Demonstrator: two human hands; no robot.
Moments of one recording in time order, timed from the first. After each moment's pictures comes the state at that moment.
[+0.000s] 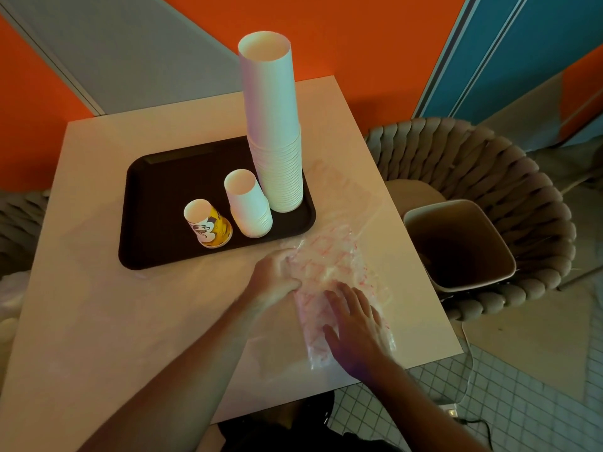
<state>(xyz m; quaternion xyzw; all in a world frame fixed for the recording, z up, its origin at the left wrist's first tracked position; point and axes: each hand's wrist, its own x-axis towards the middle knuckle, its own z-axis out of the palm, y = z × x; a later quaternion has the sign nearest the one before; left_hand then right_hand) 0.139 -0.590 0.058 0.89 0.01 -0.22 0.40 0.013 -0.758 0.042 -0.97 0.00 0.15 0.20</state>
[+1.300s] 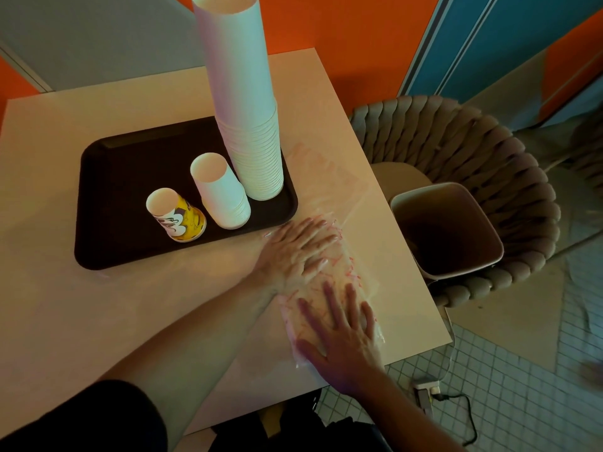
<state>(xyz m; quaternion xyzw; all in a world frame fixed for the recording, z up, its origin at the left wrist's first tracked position) 0.162 -0.639 -0.050 0.91 -0.40 -0.01 0.08 -0.014 -0.761 0.011 -0.97 -0.01 0.18 0.16</state>
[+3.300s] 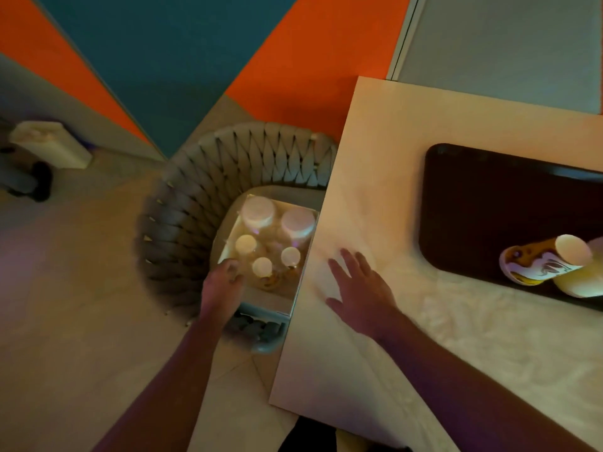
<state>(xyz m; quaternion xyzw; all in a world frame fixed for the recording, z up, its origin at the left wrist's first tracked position) 0.045 -0.013 0.008 0.83 0.38 -0.04 0.40 0.125 -0.267 0.051 -0.93 -0.27 0.26 0.04</state>
